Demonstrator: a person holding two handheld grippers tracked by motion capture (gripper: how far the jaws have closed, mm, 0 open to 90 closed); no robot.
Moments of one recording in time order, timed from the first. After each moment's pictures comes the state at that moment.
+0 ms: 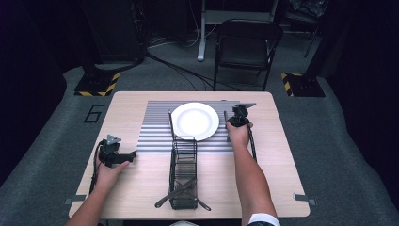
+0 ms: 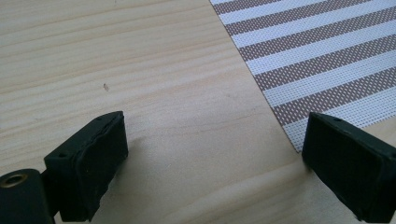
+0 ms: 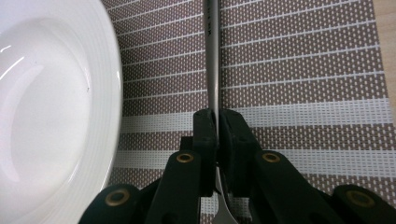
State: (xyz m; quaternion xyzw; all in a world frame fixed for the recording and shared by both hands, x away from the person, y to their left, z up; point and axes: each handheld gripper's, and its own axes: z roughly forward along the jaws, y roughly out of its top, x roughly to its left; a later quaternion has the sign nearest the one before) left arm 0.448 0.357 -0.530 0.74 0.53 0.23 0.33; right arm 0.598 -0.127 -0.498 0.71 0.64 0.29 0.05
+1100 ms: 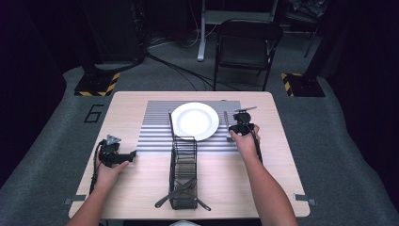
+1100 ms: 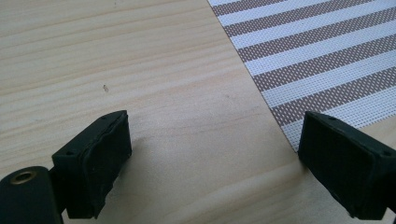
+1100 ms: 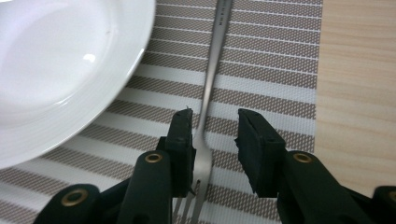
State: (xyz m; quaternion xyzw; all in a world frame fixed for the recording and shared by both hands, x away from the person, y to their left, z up) left arm 0.447 0.357 -0.530 0.74 0.53 0.23 0.33; right arm 0.545 -0.132 -0.474 0.60 0.73 0.29 0.15
